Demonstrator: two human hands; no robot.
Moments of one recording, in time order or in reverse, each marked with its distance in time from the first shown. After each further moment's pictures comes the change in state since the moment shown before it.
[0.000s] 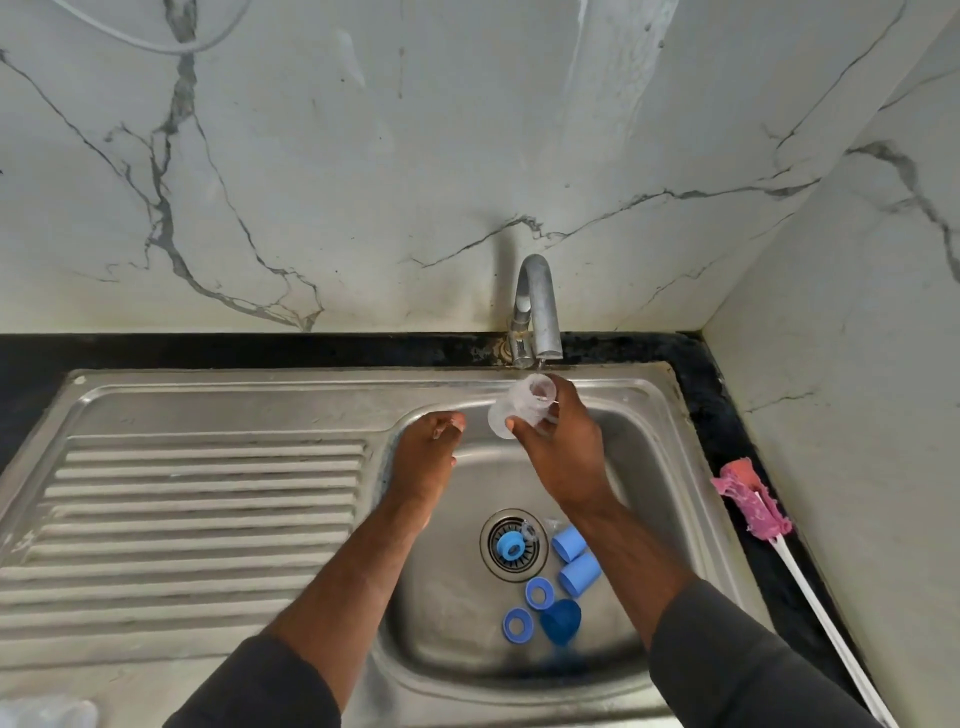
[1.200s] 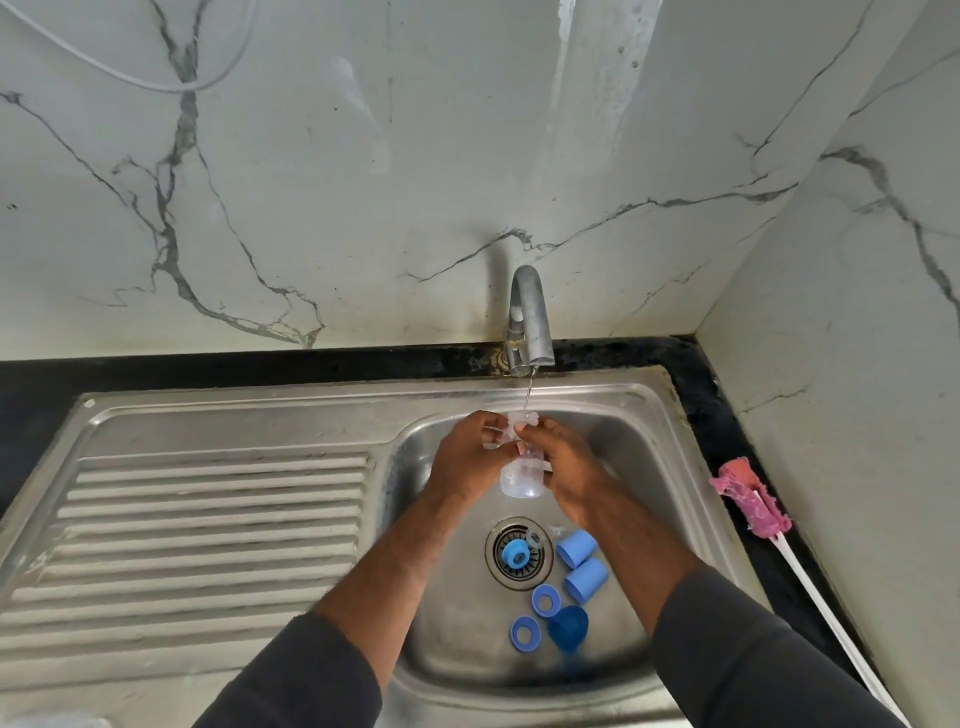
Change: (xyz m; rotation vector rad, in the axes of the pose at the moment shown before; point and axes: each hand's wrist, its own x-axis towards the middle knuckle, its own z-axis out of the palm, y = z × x) left_hand -0.011 0.022 0.032 0.222 -0.248 0.082; right_hand -0.004 -0.007 -0.010 0.629 -0.267 0.517
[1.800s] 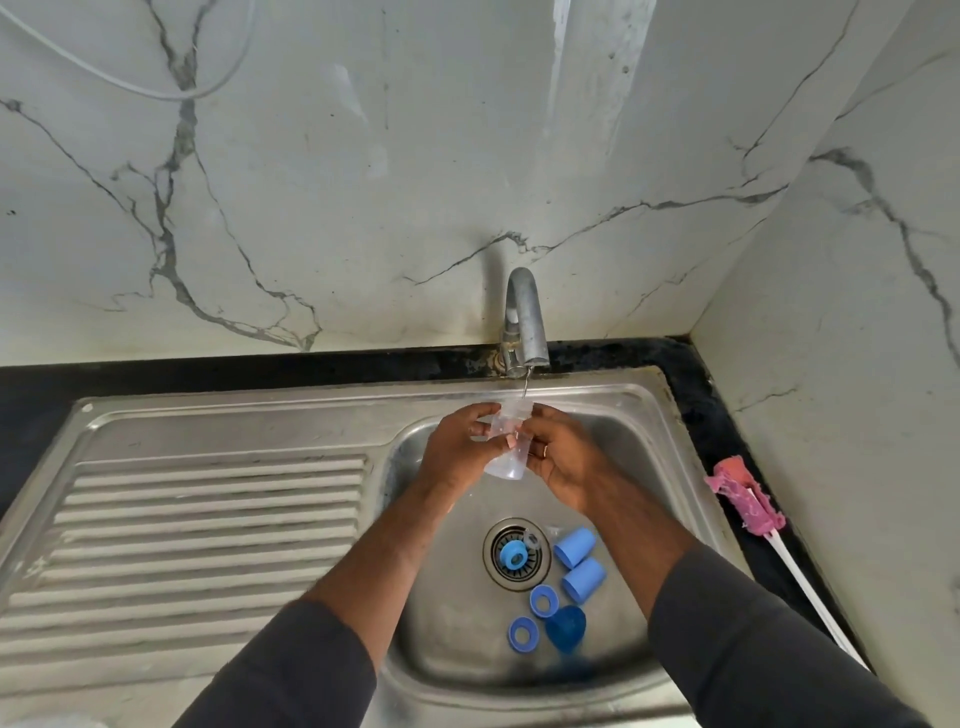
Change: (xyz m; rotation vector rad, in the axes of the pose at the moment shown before) left_hand 0.008 -0.003 -0.014 -0.061 -0.050 0.018; right_hand 0.005 -0.015 0.003 0.206 -0.056 0.044
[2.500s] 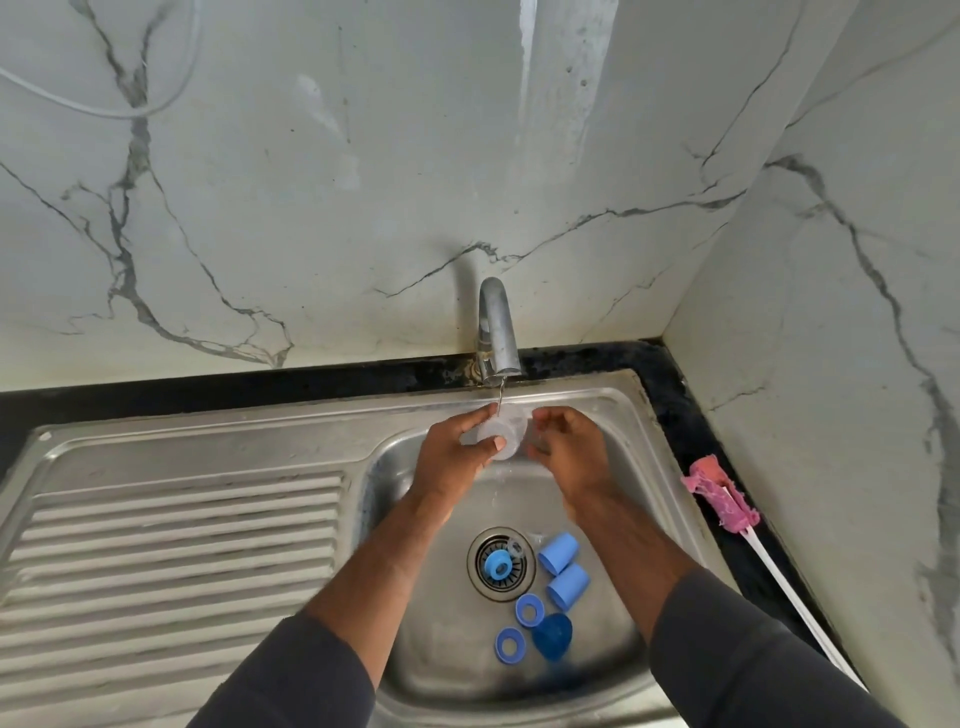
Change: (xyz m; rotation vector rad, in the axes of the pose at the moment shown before) left_hand 0.007 0.005 0.021 -0.157 0.024 0.069; right_hand 0.004 0.004 -0.031 -0.264 0.382 -0.259
